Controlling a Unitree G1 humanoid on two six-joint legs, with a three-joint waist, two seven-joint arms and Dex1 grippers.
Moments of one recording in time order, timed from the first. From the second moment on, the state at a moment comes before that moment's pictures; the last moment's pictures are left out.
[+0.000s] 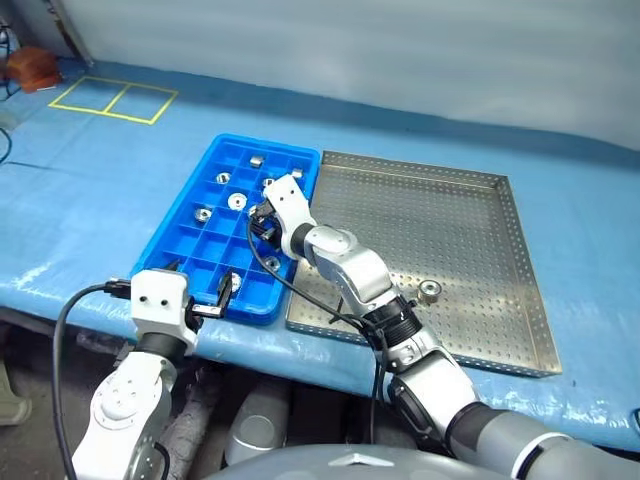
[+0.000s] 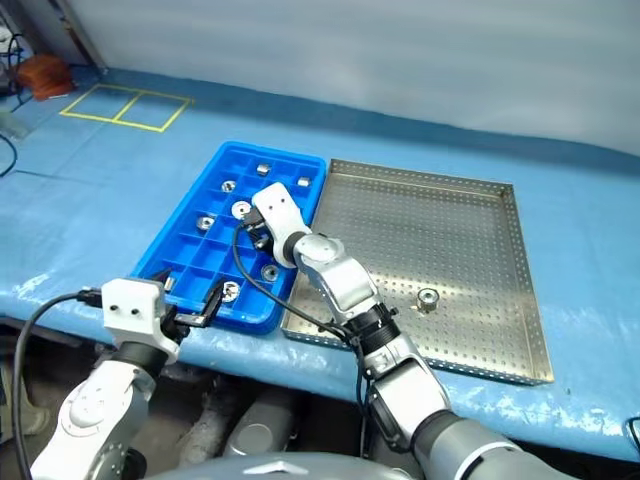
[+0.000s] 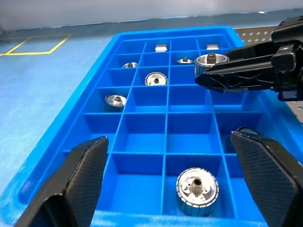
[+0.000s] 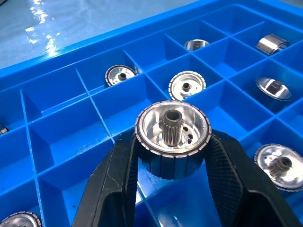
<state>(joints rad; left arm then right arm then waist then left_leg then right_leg) 0.39 0.23 0.07 -0.88 -0.16 0.60 -0.11 -0.69 0.13 0.31 0.28 0.08 0.61 0.29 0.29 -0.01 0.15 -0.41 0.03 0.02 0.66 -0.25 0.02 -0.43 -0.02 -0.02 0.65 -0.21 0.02</state>
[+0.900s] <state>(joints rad) 0.08 0.29 0.00 -0.69 -0.19 0.60 -0.25 -0.46 -0.03 0.15 -0.22 0.09 0.82 0.23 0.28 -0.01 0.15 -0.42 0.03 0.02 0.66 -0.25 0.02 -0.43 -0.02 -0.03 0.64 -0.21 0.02</state>
